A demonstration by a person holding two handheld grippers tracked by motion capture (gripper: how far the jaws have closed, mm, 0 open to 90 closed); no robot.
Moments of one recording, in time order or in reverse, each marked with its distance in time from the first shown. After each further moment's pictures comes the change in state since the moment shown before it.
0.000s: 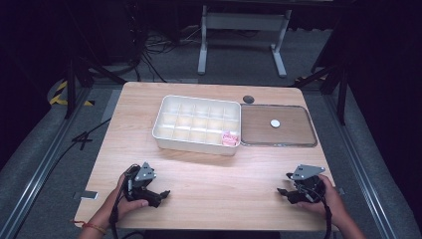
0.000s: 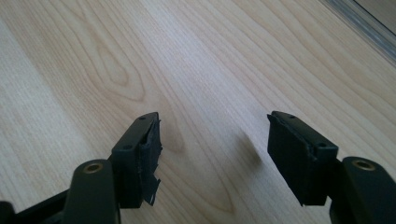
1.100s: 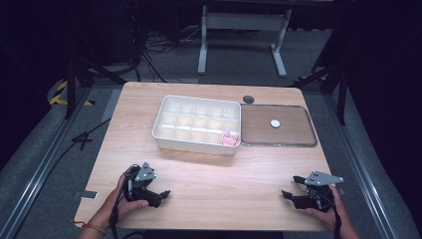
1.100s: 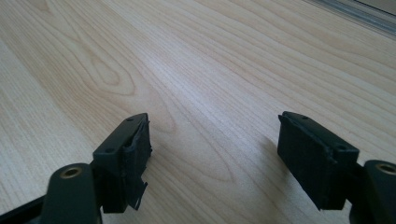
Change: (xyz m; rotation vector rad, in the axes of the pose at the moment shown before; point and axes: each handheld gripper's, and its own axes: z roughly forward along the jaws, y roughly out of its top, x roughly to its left) left arm -0.002 -0.001 0.000 -0.003 0.004 -0.020; right arm -0.003 -0.039 -0.003 -0.183 0.010 0.180
